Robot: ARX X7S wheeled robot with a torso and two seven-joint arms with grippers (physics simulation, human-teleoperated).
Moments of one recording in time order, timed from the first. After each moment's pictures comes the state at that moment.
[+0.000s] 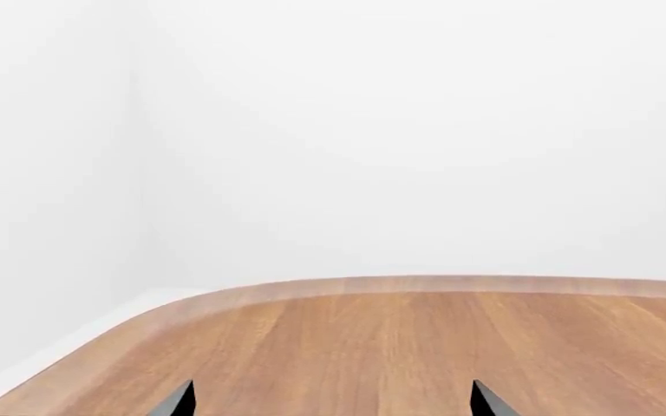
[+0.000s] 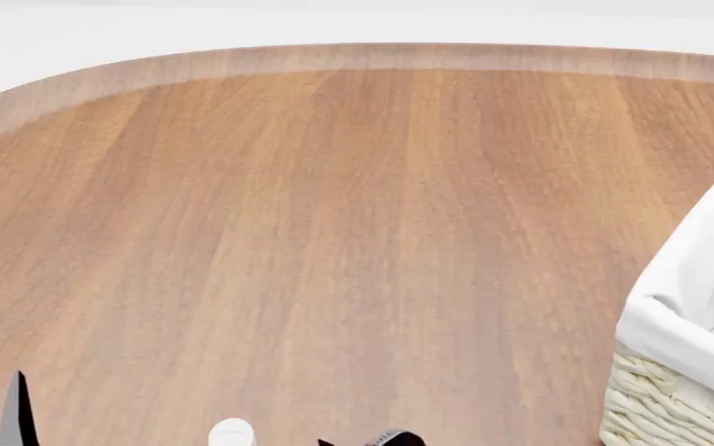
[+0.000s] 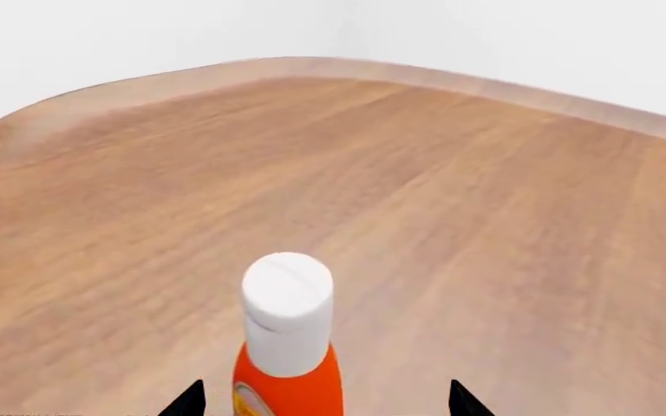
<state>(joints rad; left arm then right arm) 0.18 -0.37 0.09 0.63 -0.27 -0.18 -0.35 0.23 0.30 -0.59 -0.12 0.29 0.37 -0.05</state>
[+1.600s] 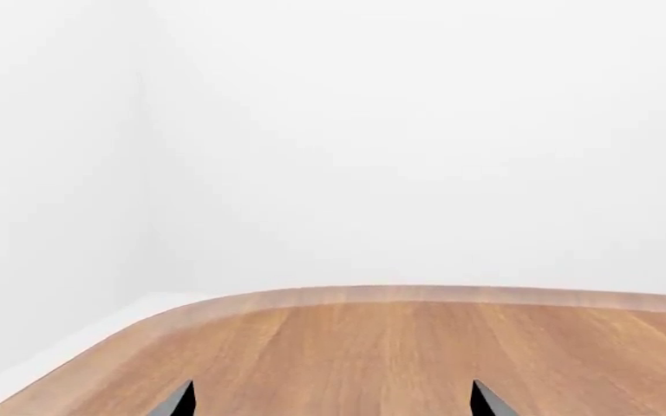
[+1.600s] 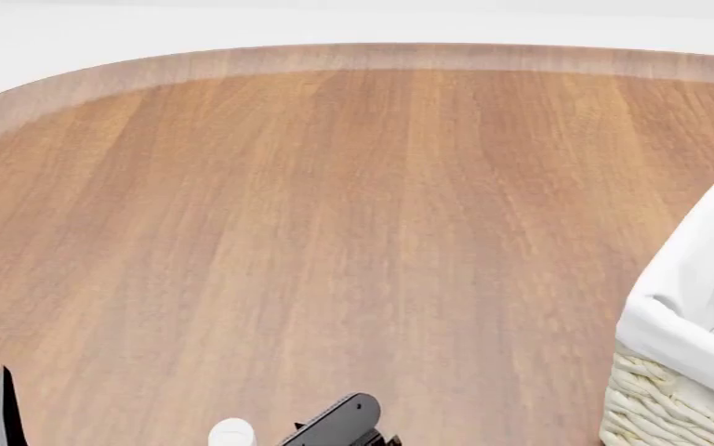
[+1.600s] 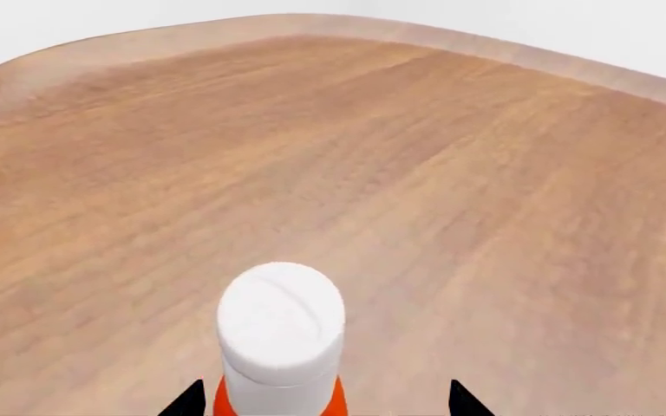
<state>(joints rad) 0.19 -0.39 0.08 0.65 -0.30 -0.17 -0.38 0.40 0.21 -0.67 0.14 0.28 0.37 -0.09</state>
